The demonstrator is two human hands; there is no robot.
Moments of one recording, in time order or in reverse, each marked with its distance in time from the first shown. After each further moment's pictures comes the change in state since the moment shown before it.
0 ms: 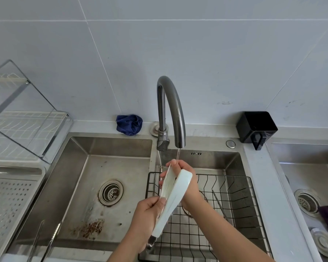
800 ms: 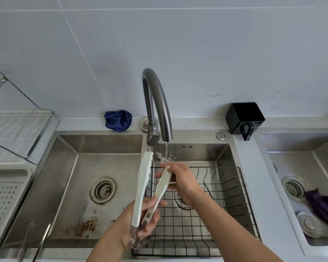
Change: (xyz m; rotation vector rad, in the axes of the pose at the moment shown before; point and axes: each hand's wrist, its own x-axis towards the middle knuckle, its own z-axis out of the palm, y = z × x) left_hand 0.005 -0.002 -0.024 -0.383 -0.490 -0.305; right_hand 0.005 0.007 -0.038 -0.250 -0.033 0.190
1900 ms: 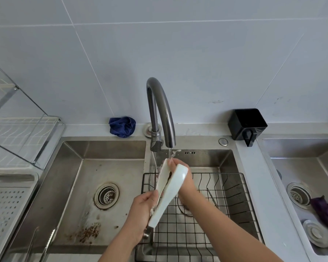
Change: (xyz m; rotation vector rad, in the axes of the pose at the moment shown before) left_hand 0.025 0.001 0.015 0.327 0.448 0.286; right_hand 0.014 -0.011 0.020 0.090 0.127 -0.166
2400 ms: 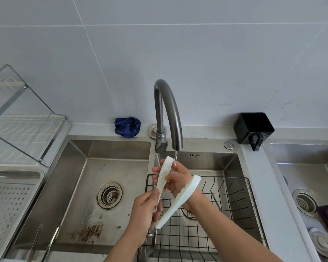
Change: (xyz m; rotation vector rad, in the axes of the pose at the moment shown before) left_hand -0.004 0.003 0.000 -0.004 0.055 0.127; right_hand -0.004 0.000 0.005 0.292 -0.261 0.118
